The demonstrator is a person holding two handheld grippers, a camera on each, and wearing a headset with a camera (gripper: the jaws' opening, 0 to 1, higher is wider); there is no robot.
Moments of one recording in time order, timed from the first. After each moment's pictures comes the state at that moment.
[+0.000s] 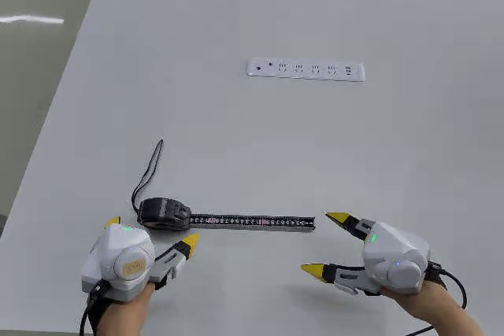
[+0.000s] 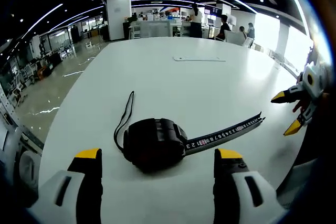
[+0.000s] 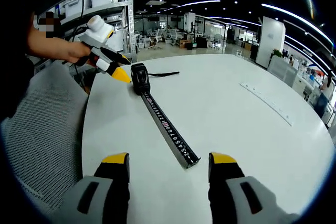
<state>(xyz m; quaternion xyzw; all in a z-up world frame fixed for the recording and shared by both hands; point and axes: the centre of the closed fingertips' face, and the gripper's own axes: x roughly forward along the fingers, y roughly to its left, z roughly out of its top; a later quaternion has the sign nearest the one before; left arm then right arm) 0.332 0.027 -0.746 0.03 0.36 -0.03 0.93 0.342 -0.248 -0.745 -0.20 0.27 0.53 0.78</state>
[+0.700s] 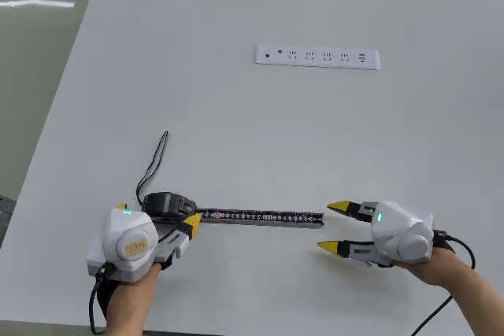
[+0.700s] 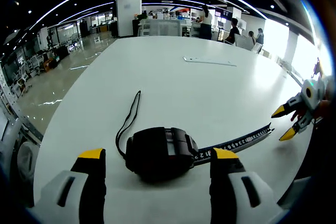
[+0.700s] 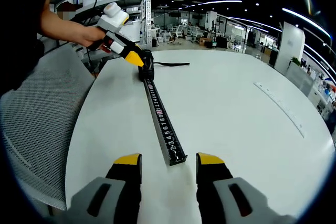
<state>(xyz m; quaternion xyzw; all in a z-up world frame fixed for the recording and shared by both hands) 0.351 0.035 -0.757 0.00 0.36 0.00 0.93 0.370 -0.255 -0.781 -0.22 0.26 0.59 0.73</state>
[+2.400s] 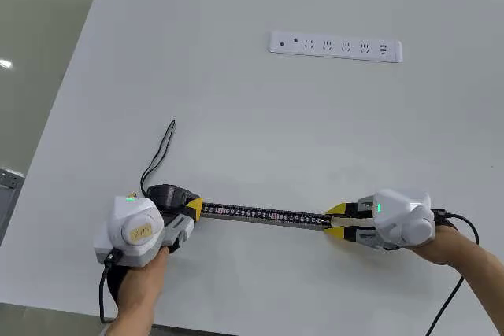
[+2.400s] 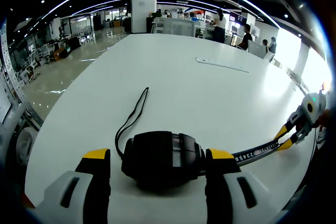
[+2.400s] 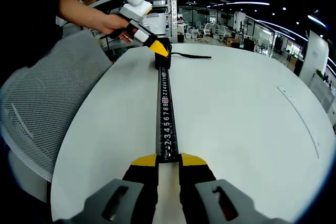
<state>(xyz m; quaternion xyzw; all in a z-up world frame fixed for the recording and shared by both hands) 0.363 0.038 -0.772 -0.04 0.37 0.05 0.93 0.374 -0.250 -0.808 -0.25 0.26 0.67 0.65</state>
